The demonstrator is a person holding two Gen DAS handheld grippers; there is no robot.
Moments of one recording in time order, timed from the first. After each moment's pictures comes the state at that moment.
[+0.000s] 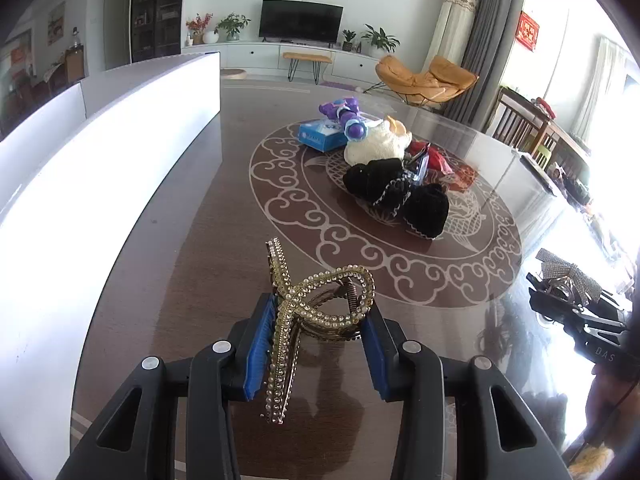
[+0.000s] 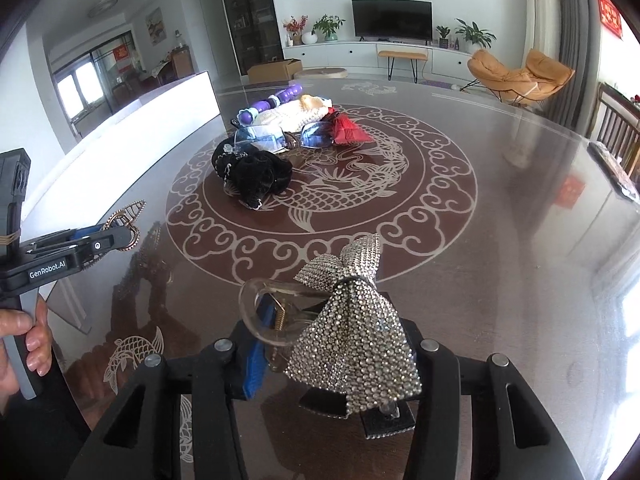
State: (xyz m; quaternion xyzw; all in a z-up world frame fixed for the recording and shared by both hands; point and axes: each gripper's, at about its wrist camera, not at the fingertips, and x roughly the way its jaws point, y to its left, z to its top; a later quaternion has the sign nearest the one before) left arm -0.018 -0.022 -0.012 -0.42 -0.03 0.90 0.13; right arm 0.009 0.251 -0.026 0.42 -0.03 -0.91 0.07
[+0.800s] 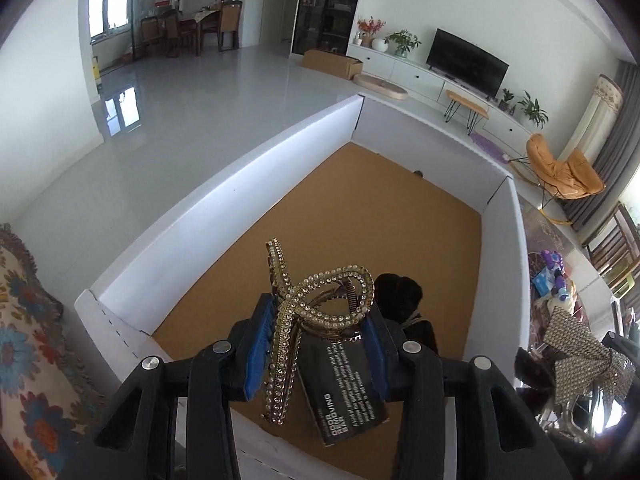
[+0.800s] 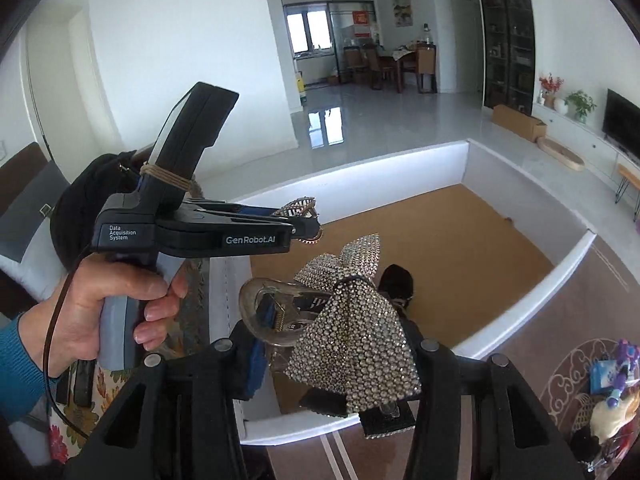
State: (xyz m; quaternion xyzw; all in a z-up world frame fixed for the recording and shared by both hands) left arm -0.039 -0.328 0.067 -0.44 -0.13 0.88 -0.11; right arm -0.077 -0.150 0.089 0.37 0.11 -0.80 0.45
